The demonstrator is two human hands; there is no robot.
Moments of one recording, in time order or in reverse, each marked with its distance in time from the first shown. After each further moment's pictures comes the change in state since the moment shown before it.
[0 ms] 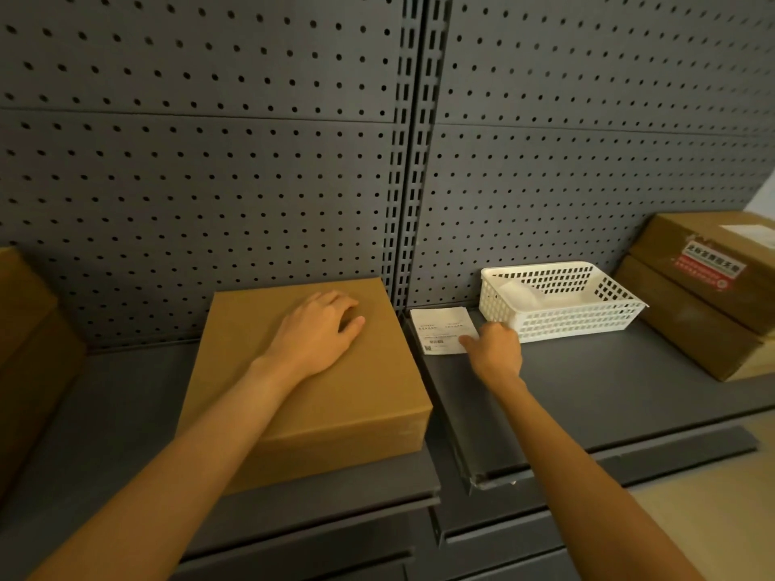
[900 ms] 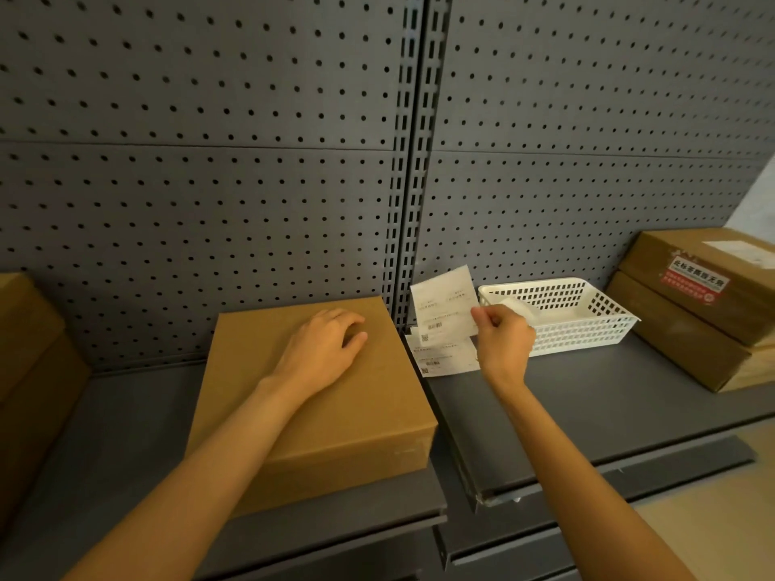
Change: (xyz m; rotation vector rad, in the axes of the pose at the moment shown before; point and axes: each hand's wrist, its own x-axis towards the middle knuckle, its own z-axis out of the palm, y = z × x) left_hand -0.003 0.003 -0.007 -0.124 0.099 0.029; right_hand -0.022 -0.037 -0.041 0.538 0.319 -0.130
